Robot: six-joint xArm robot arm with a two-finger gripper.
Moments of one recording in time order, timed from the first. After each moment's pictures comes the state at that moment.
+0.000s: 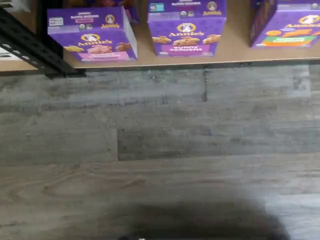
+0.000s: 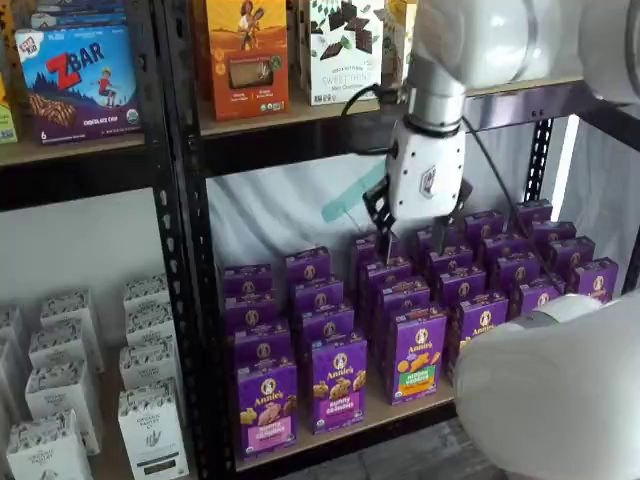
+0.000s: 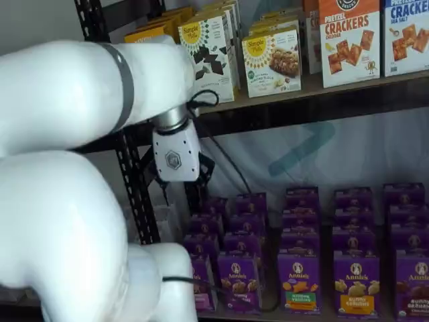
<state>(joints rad) 0.16 -0.88 -0.45 0.05 1.23 0.16</state>
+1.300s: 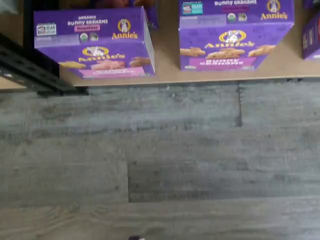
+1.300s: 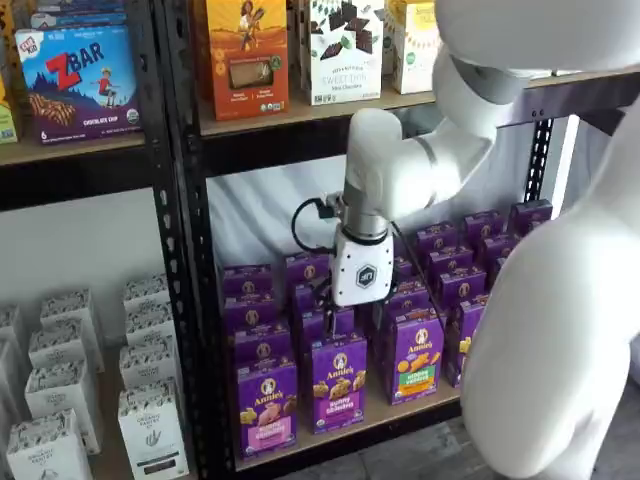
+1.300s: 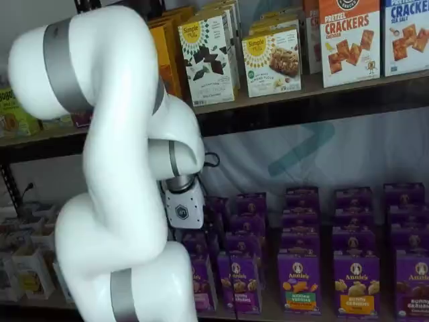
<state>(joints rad) 0.29 -0.21 -0.43 0.04 0.54 0.26</state>
